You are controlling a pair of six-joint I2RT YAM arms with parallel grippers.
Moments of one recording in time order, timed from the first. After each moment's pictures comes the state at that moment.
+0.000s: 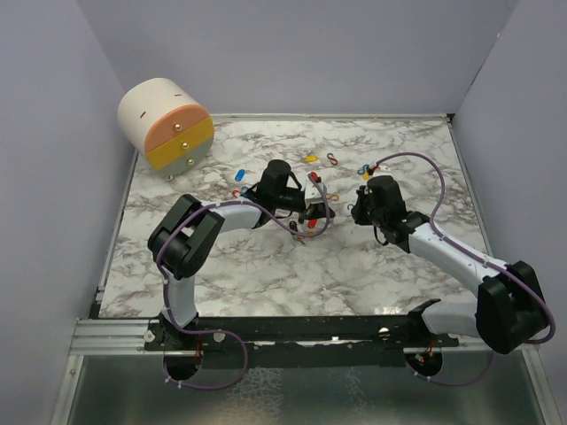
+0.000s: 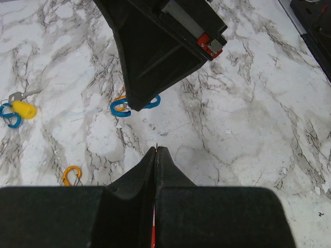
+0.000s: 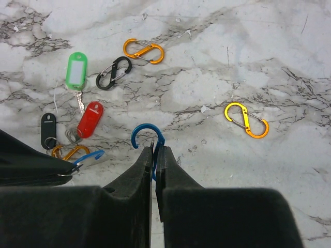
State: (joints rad) left arm -0.64 1.90 1.07 0.49 1.00 0.37; right arm 0.47 1.27 0.73 -0.13 0.18 0.35
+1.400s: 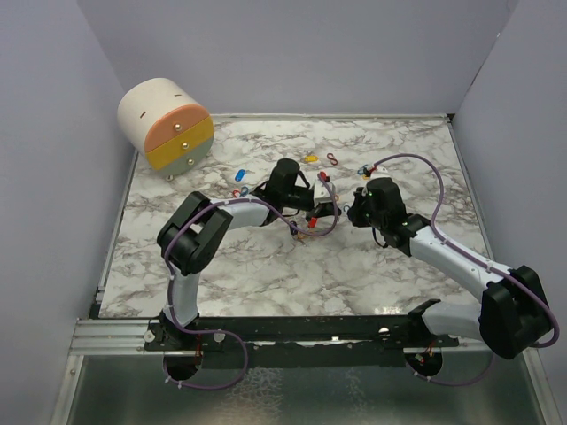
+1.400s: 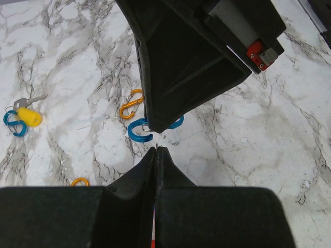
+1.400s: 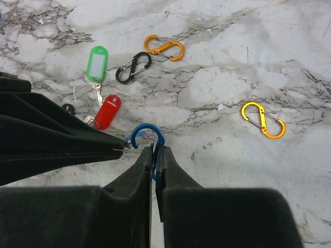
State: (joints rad) left arm -0.67 1.96 1.15 0.48 0.95 0.39; right arm 0.50 1.23 0.72 -0.12 0.14 0.35
